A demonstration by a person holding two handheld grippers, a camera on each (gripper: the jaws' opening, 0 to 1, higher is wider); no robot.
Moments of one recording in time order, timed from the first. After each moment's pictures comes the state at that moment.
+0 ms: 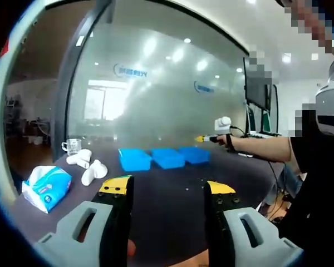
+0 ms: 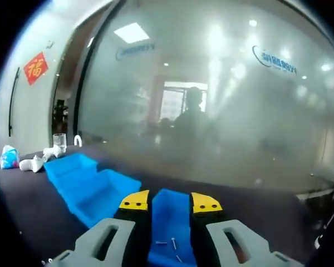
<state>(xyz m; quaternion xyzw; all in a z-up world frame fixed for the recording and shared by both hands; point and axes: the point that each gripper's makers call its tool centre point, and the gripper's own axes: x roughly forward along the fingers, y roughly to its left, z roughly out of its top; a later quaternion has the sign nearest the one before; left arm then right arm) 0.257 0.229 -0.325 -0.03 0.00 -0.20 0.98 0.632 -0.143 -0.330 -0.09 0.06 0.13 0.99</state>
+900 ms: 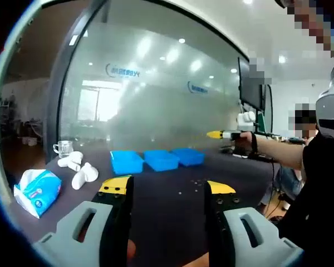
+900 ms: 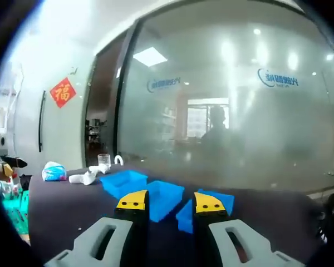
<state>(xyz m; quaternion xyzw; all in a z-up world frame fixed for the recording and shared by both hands) 0.268 0.209 -0.321 -0.03 0.00 -0.22 0.97 0.470 -0.126 -0.296 -0.04 0.01 0.25 0.97</state>
